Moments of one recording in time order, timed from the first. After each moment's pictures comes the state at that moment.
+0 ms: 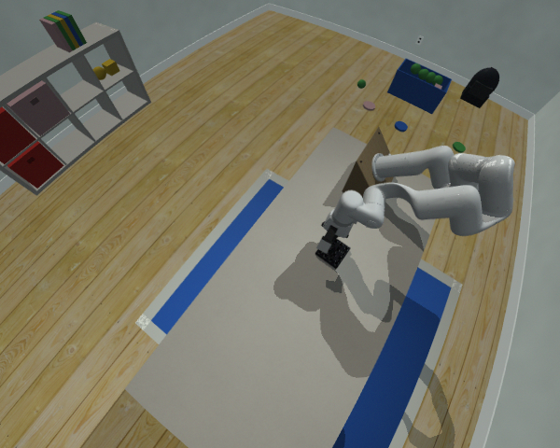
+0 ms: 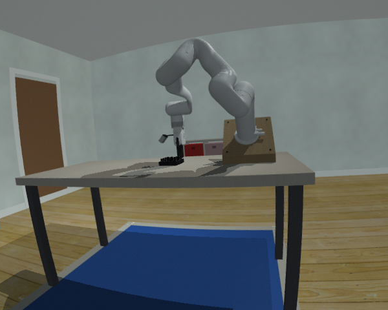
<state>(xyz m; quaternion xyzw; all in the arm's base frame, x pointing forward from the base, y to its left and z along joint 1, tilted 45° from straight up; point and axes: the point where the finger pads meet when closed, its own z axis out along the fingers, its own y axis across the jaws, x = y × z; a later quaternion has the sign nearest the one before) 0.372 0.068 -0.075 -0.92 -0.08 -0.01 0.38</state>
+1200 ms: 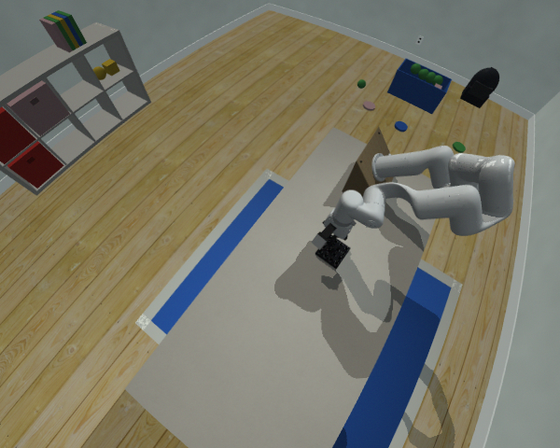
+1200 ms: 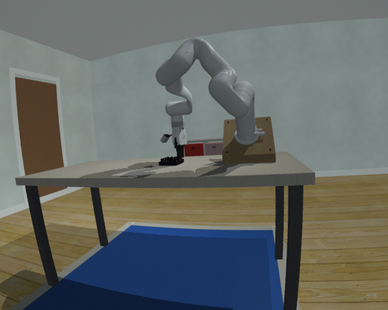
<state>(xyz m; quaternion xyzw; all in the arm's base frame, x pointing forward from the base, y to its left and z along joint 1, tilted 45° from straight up) 0.372 0.068 -0.075 -0.92 0.02 0.04 0.38</state>
